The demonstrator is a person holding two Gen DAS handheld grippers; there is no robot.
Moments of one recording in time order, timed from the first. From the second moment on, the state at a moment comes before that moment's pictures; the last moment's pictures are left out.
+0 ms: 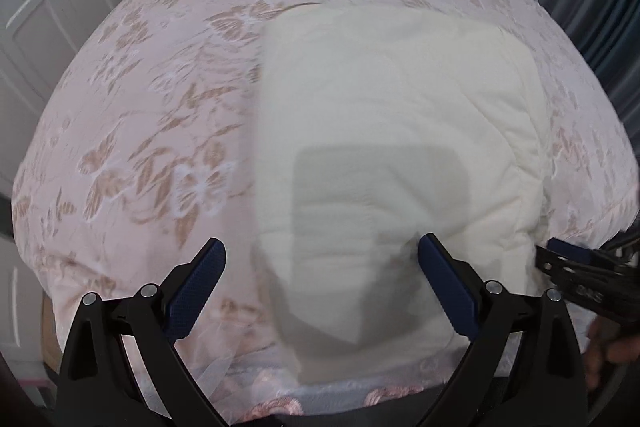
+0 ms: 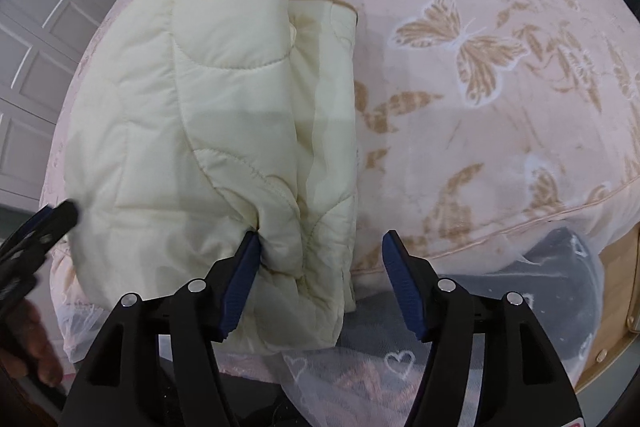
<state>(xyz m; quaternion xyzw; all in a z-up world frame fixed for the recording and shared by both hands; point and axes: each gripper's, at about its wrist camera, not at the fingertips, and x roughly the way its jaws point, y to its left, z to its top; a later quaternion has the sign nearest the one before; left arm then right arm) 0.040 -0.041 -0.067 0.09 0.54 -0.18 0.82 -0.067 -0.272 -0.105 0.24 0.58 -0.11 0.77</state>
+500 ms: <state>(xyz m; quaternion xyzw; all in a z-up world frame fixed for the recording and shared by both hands) 0.067 -0.005 -0.139 -0.11 0.62 -0.30 0.72 -0.056 -0.307 -0.155 0.36 0.57 -0.01 0.73</state>
